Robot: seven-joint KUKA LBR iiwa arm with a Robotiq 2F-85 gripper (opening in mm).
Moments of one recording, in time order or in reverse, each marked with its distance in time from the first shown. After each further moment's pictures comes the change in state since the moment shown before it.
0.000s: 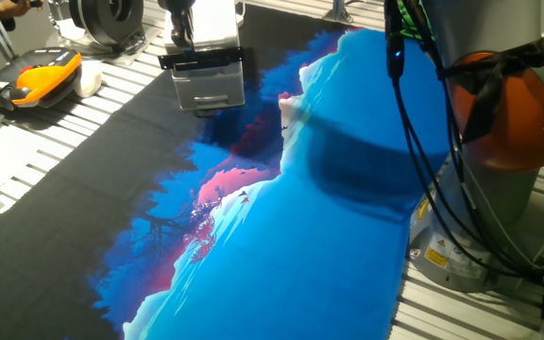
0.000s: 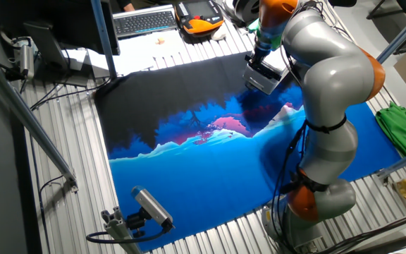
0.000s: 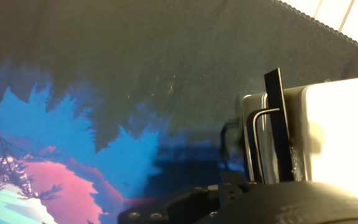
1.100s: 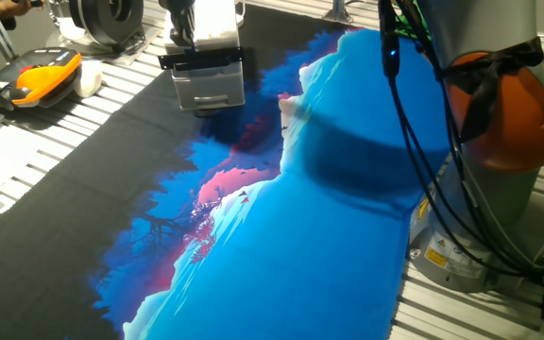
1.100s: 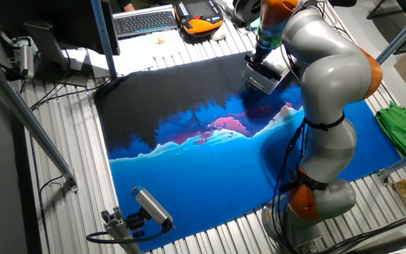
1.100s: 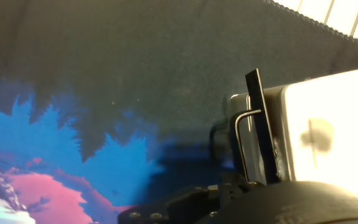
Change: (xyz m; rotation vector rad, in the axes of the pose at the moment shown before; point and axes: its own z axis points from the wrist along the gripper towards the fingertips) arm -0.003 -0.013 0.006 0.019 0.011 0.018
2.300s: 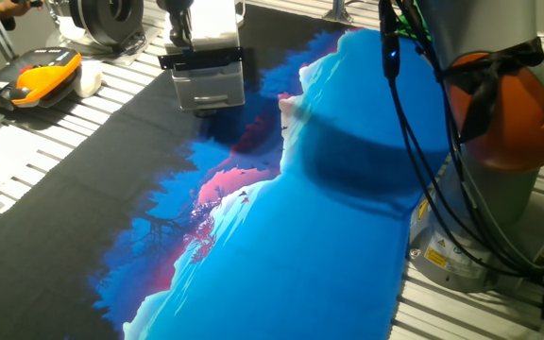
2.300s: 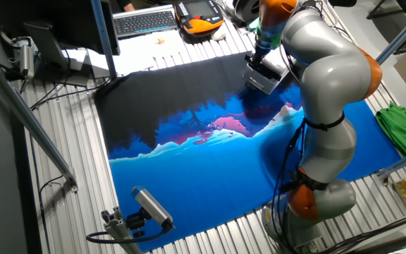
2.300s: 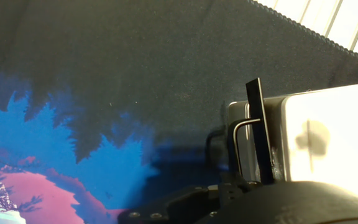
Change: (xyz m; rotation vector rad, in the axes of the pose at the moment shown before) arm -0.004 -0.005 0.003 -0.003 -0.014 -0.012
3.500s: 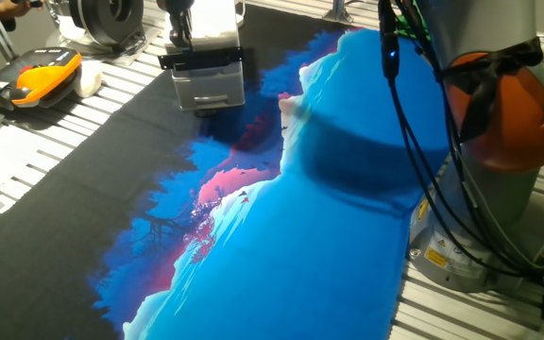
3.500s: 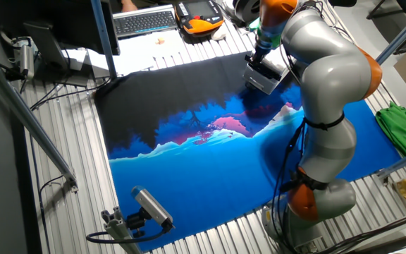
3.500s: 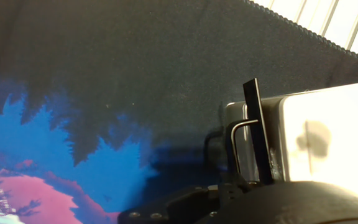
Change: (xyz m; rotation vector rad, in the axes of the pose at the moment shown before) arm -0.001 0.000 0.003 -0.029 0.003 0.011
